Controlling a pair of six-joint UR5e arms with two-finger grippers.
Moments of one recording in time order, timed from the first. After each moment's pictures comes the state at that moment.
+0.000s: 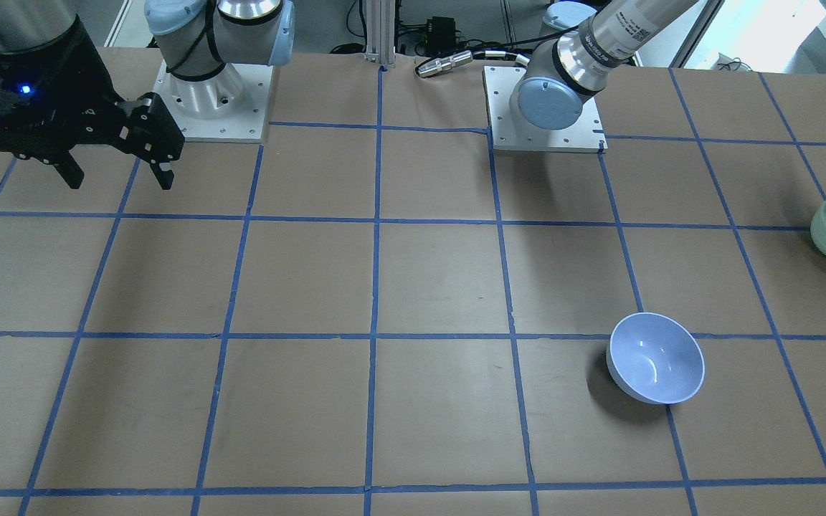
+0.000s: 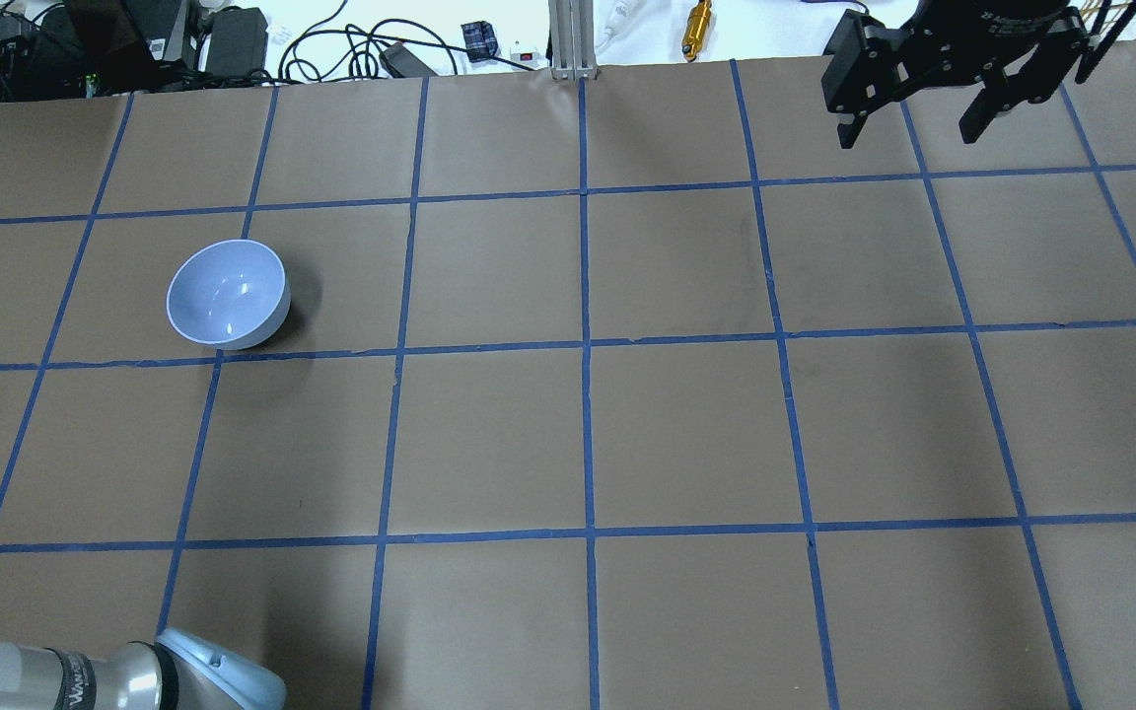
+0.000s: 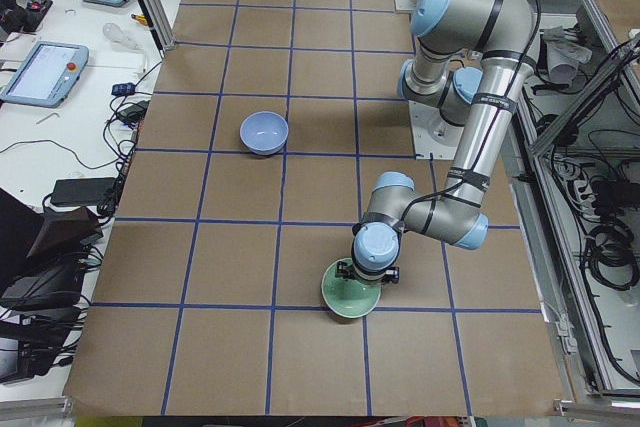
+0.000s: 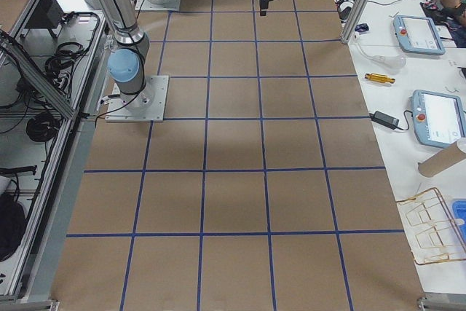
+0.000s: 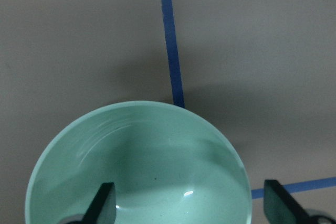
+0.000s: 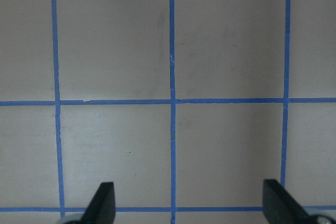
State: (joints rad) left arm -0.33 -2.03 -1.65 -1.08 1.62 2.90; right arm 1.54 -1.53 1.41 -1.53 -1.56 -0.03
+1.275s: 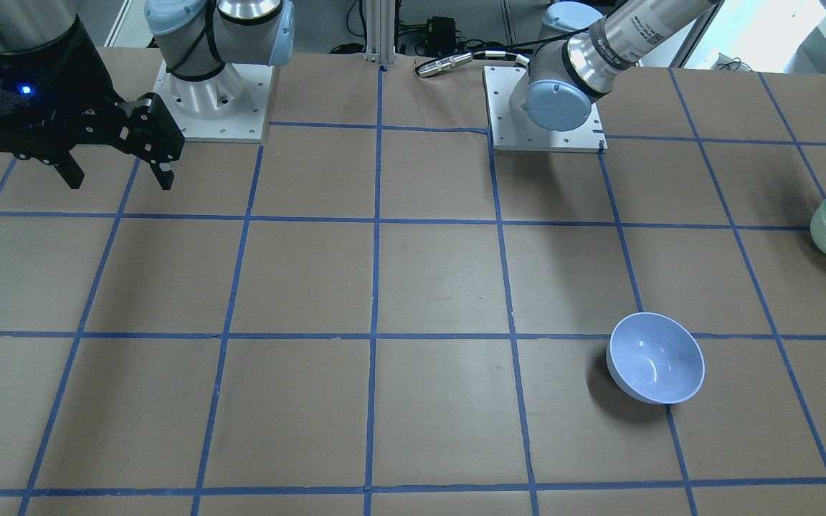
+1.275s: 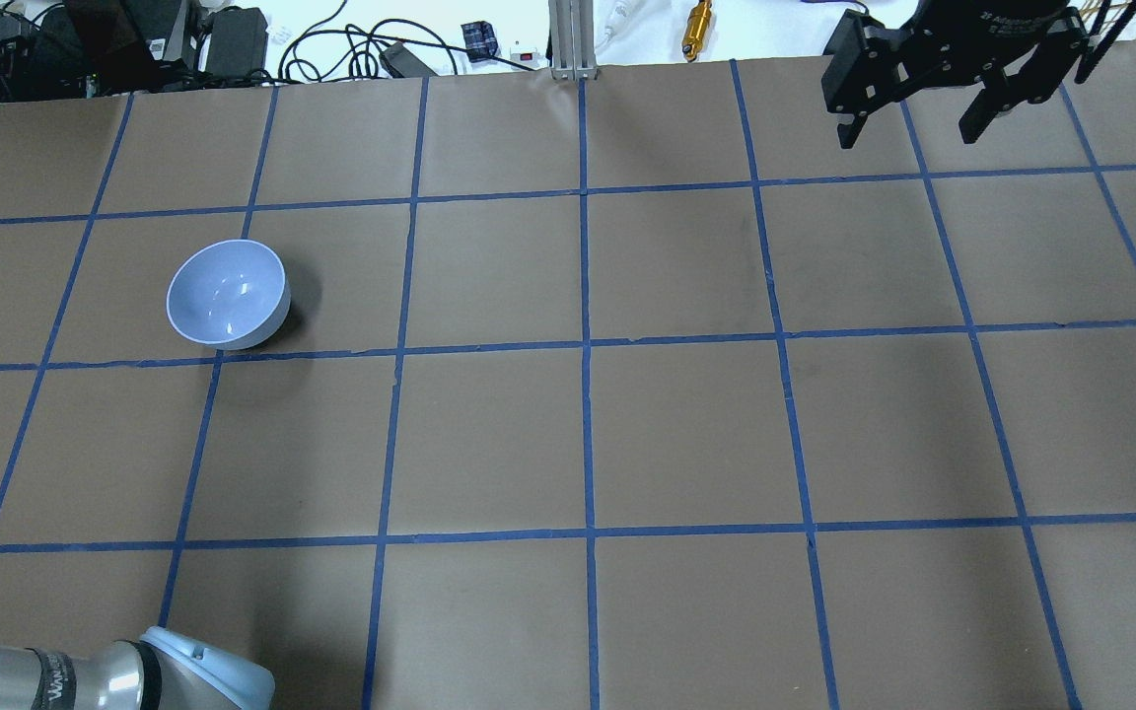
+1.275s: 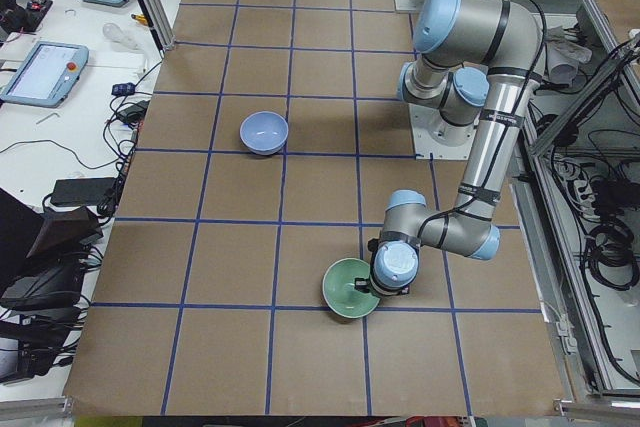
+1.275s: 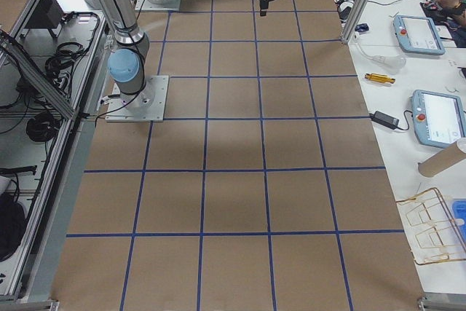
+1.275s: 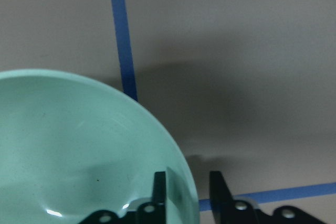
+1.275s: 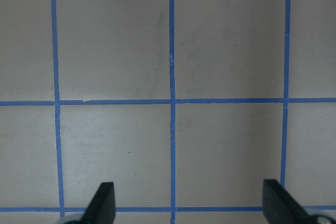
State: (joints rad) left arm -0.28 -2.07 -1.69 -1.00 1.61 2.95; right arm 1.54 -1.53 1.41 -1.53 -1.56 -0.03
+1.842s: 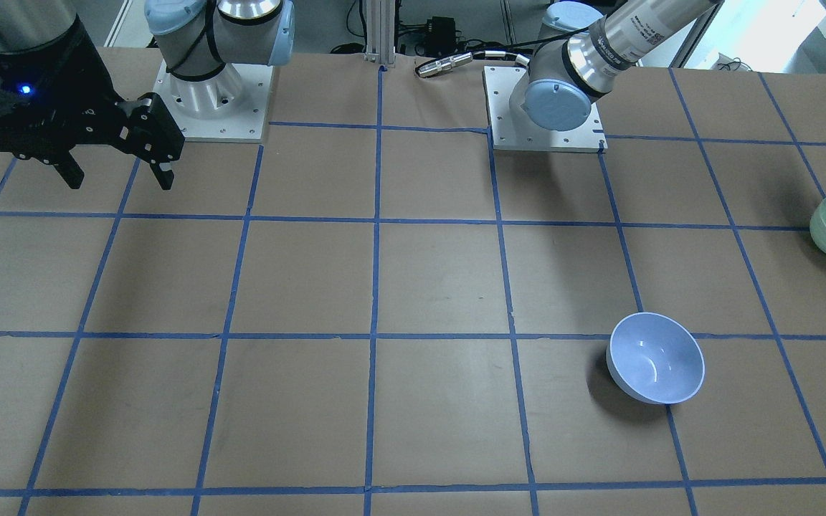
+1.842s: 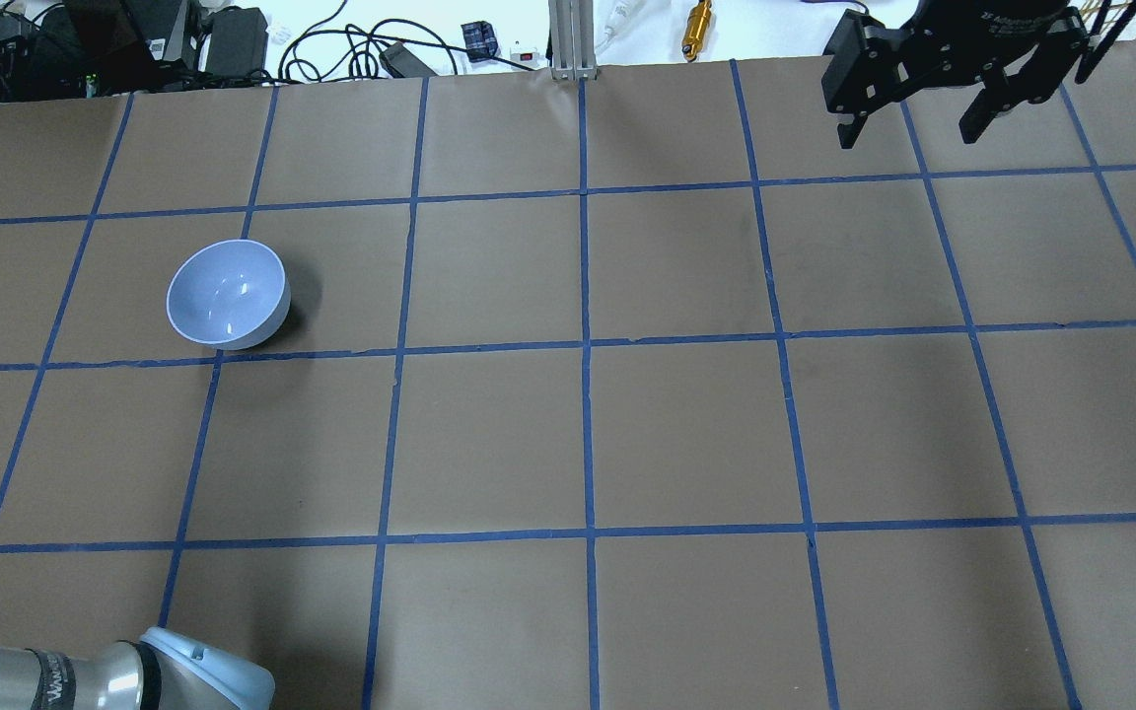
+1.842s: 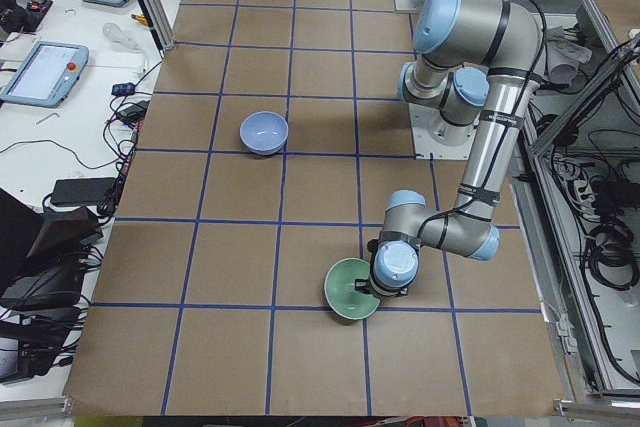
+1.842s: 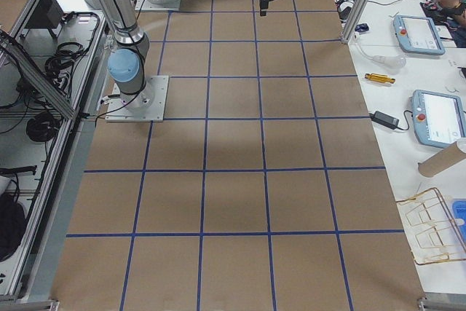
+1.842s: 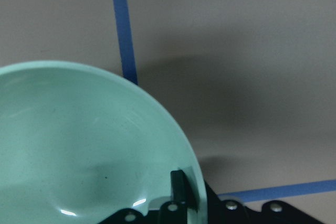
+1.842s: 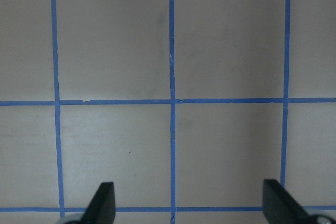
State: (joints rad) left arm -0.28 -2.08 -1.69 -0.99 1.61 2.95; right arm 1.54 -1.53 1.41 -1.53 -1.56 -0.03
